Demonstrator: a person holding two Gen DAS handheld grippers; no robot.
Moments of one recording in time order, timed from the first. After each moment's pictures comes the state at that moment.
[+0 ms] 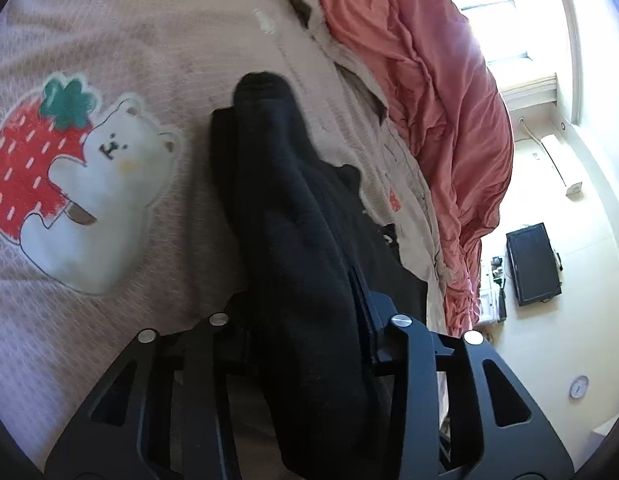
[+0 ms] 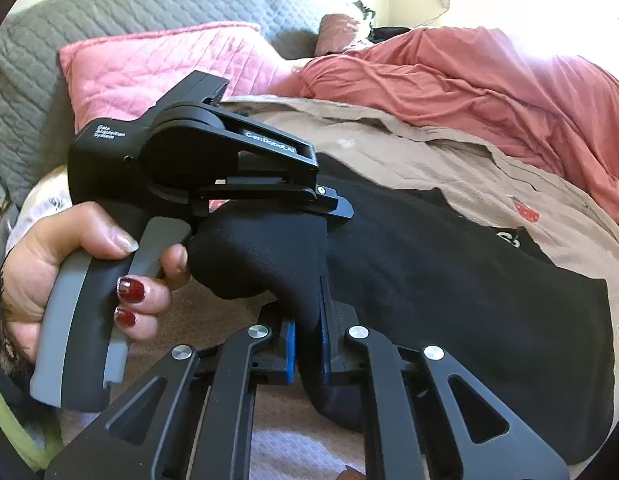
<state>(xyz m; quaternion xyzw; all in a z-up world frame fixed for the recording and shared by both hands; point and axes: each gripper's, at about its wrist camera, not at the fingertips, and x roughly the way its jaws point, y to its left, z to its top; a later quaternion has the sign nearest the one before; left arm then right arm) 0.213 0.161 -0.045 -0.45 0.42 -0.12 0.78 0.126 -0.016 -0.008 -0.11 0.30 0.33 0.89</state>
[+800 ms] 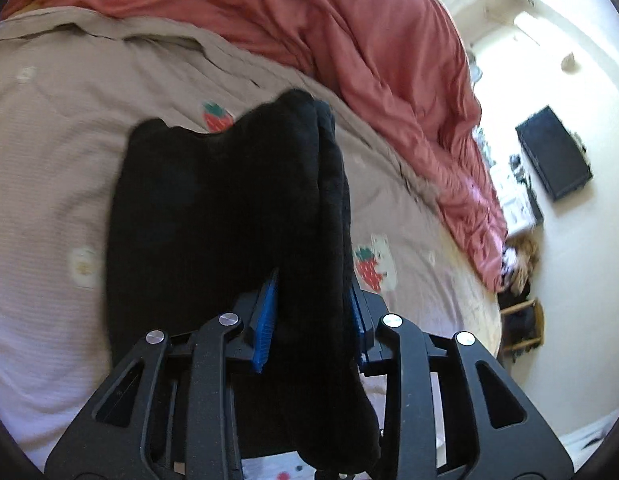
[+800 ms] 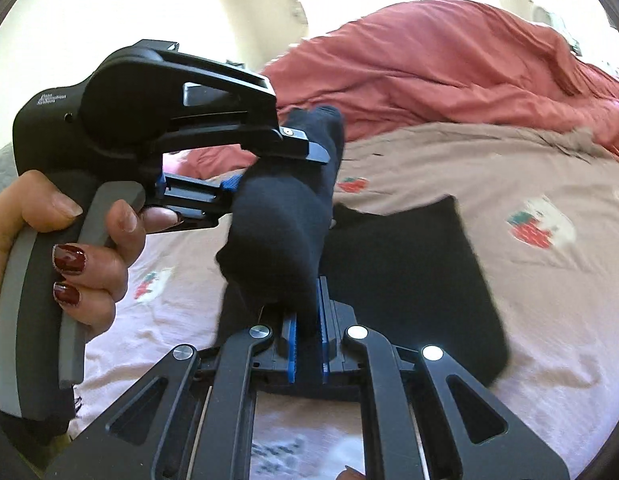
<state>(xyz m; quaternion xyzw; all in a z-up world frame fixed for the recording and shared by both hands) 0.257 -0.087 0.051 -0.26 0.47 -0.19 0.82 0.127 -0.239 0.015 0.11 0.30 0.20 0.93</state>
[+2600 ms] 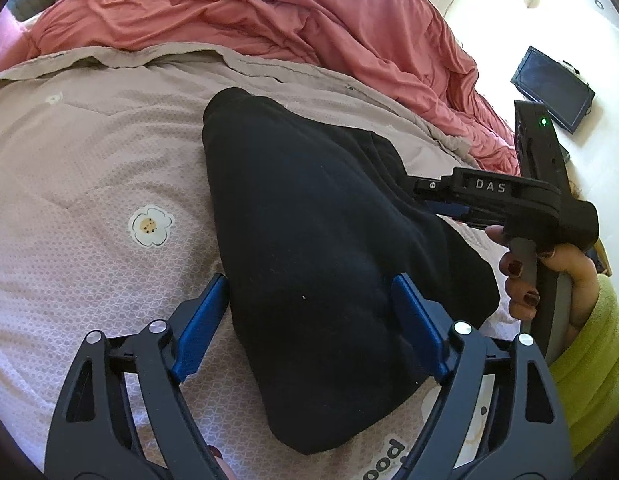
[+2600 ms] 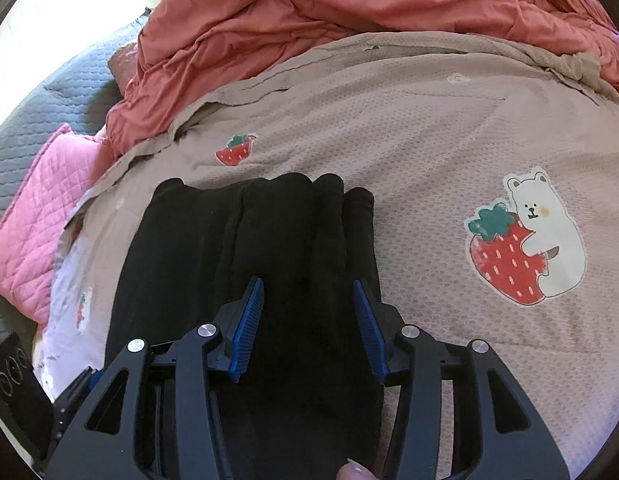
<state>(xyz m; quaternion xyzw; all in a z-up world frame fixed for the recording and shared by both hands) 0.192 -0.068 -0.021 -0.12 0.40 -0.17 0.89 0.288 -0.301 -0.018 0.13 0.47 0.16 0.86</state>
